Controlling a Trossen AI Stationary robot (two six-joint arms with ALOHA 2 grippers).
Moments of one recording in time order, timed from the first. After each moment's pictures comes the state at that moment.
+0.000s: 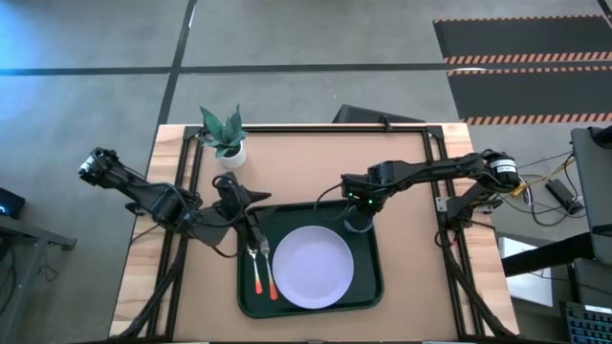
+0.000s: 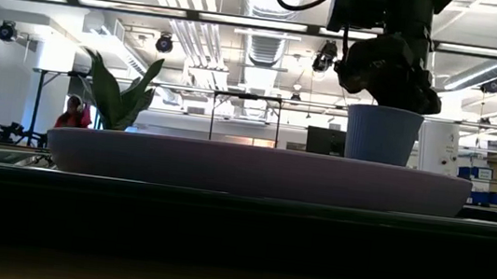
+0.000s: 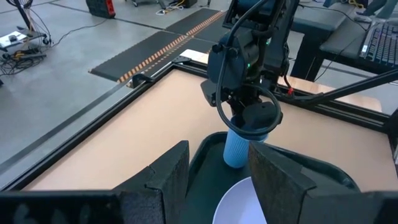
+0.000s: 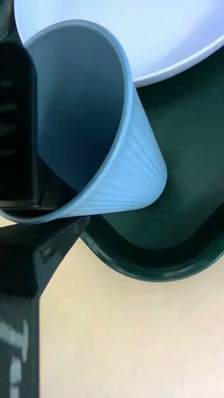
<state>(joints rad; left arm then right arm) -0.50 1.22 1.28 -0.61 -0.87 -0.54 -0.06 1.60 1.17 -1.01 -0.11 0.69</state>
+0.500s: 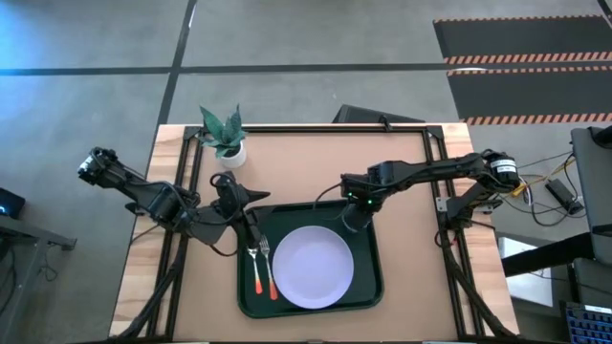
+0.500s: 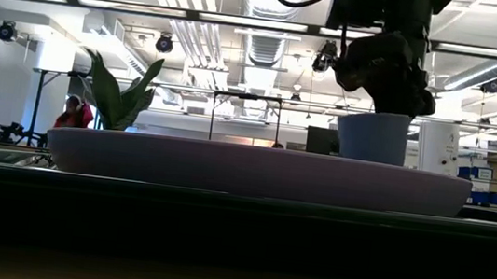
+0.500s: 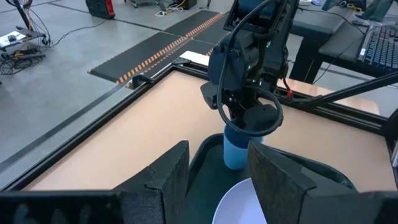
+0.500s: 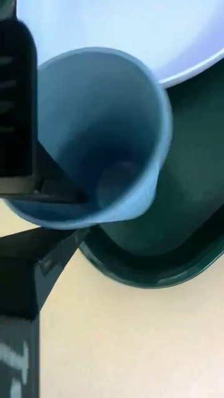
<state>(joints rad) -0.49 1.21 1.27 -0.61 -0.87 -0.54 -0.06 1.60 1.17 -0.99 -0.11 0.65</state>
